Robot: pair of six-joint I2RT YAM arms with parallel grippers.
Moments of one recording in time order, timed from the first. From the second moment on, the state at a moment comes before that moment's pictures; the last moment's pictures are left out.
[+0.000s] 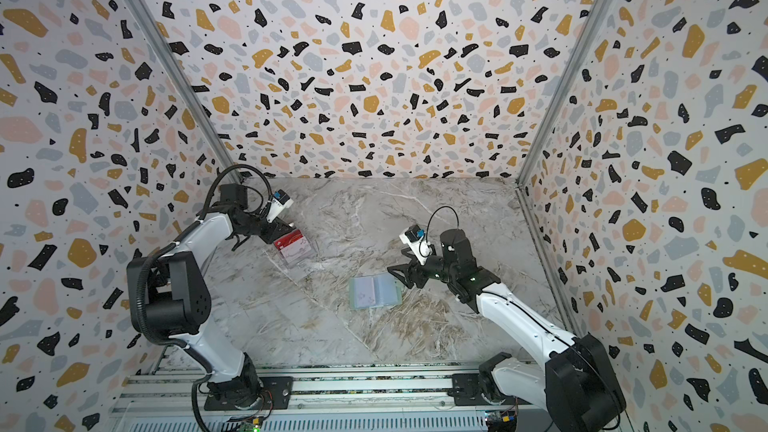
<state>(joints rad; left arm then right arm) 0.14 1.73 1.31 -0.62 0.55 0.69 0.49 1.15 0.67 0.01 -0.62 -0.08</state>
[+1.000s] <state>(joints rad) -0.26 1.27 1.04 -0.48 0.31 0.24 0.49 1.15 0.67 0.01 -0.61 -0.08</state>
